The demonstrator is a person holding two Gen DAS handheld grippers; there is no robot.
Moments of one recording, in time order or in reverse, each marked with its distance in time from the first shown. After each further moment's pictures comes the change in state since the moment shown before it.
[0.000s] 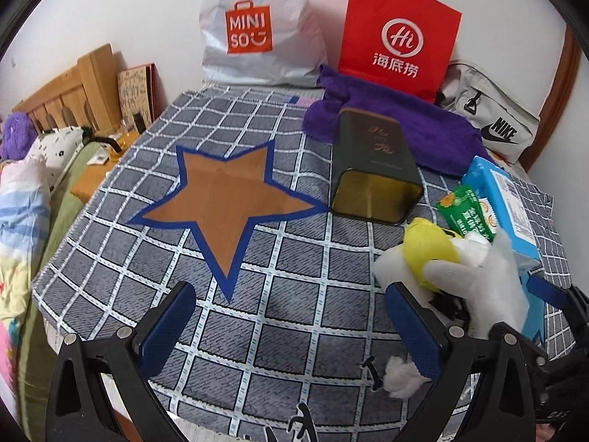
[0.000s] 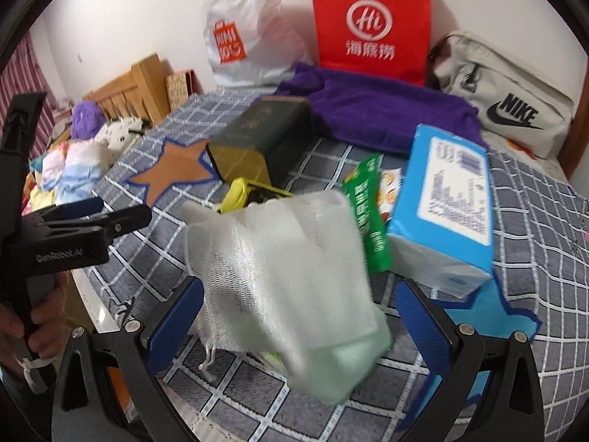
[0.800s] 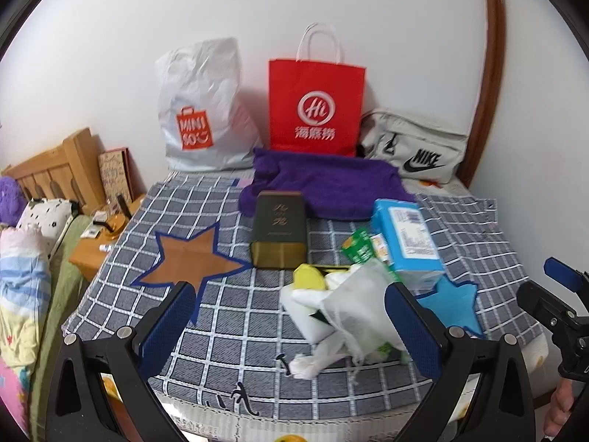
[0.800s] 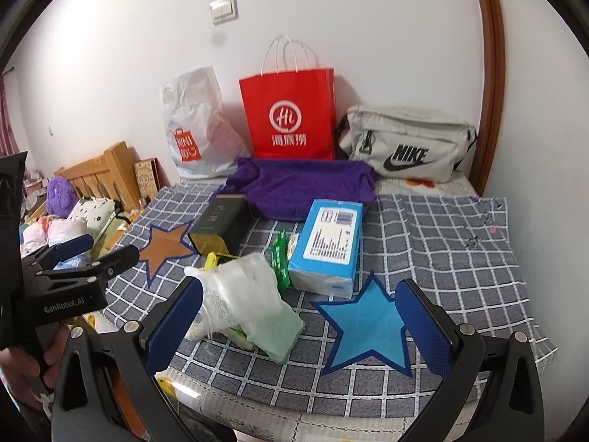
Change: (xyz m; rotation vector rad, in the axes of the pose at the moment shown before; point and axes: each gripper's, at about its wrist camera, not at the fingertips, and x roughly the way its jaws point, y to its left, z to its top) left arm -0.123 -0.065 -0.004 0.141 -0.223 -0.067; right arm -0.162 -0.038 -0.024 0.180 -0.260 -0.144
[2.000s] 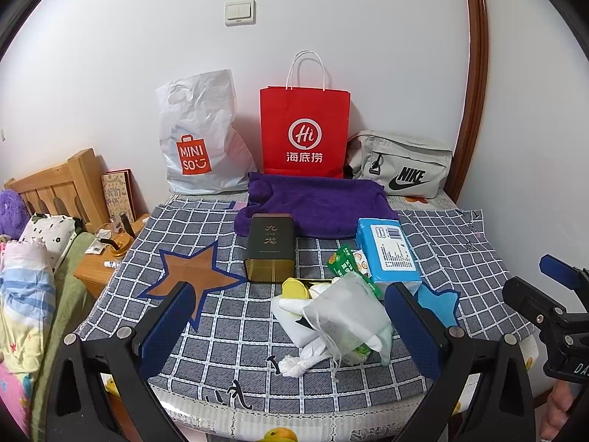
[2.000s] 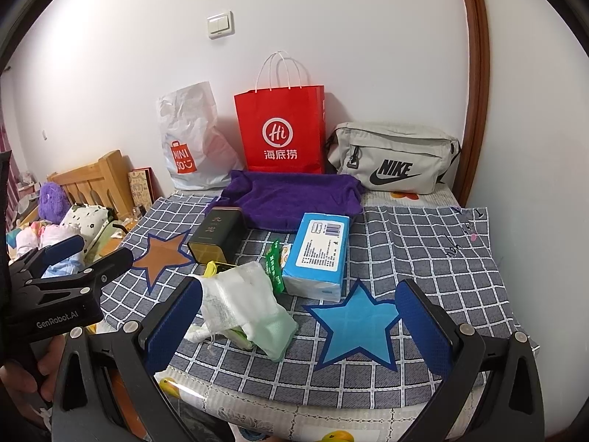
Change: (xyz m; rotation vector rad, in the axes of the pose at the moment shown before) left arm -0.050 -0.019 0.003 0.016 -0.089 -0.021; right arm -0.043 0.009 0.008 -0.003 -0.060 -0.063
